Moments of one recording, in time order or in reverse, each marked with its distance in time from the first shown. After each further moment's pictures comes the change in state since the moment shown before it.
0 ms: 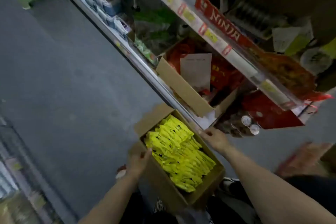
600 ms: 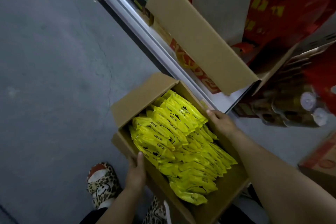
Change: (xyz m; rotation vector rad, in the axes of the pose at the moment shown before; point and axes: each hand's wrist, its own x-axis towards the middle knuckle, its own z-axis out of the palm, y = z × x) left_hand 0.219 -0.173 0.135 -0.341 0.045 -0.353; right_hand 0.243 0.143 0.143 0.184 0.052 0.096
